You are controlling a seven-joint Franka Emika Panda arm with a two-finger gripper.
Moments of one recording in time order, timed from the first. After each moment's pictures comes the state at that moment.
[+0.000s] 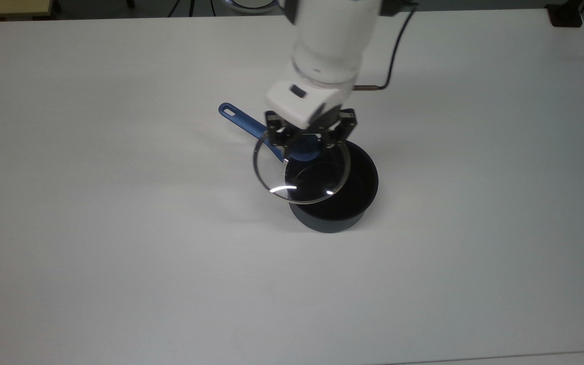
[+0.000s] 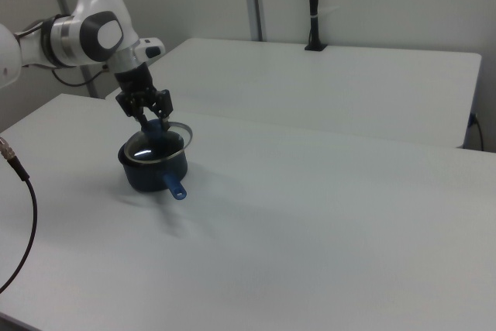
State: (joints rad) arm 0.54 0.45 -0.37 -1.42 0.02 1.91 0.06
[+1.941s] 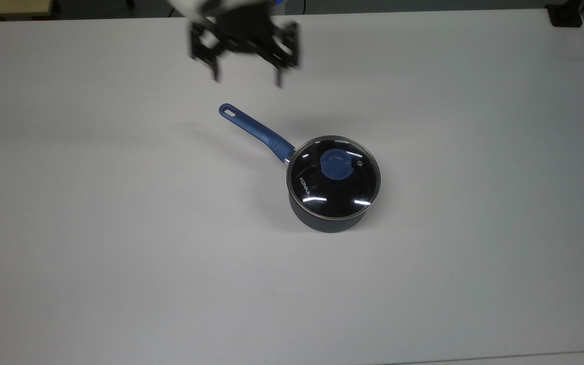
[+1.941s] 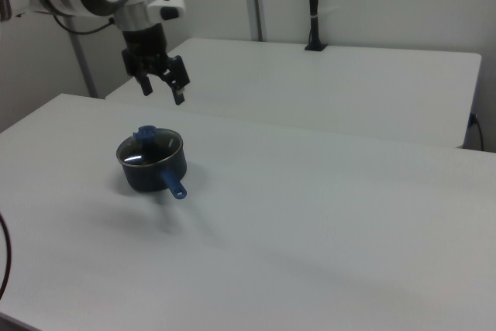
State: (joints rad) arm 0.21 0.16 -0.16 -1.50 0.02 1.74 0.13
